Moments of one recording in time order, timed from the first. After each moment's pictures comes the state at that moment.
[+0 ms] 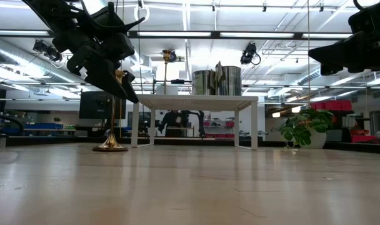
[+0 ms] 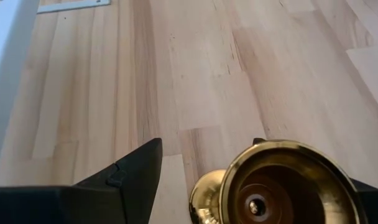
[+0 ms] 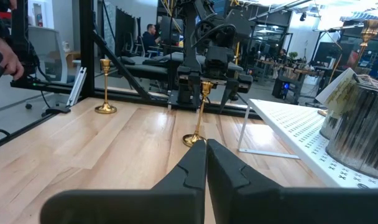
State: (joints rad) left arm 0.35 1.17 0.59 -0.20 0.31 0.38; right arm 0.01 0.00 0.02 0.01 -0.02 -0.15
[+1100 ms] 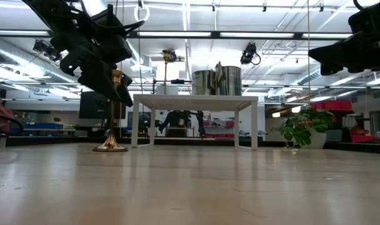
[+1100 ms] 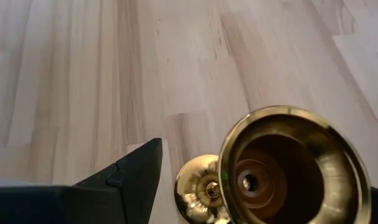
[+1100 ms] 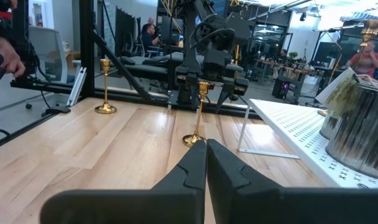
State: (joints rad) left arm 0.35 1.18 0.59 -0.26 0.34 0.38; right arm 0.01 0.00 0.02 0.01 -0.02 -0.15
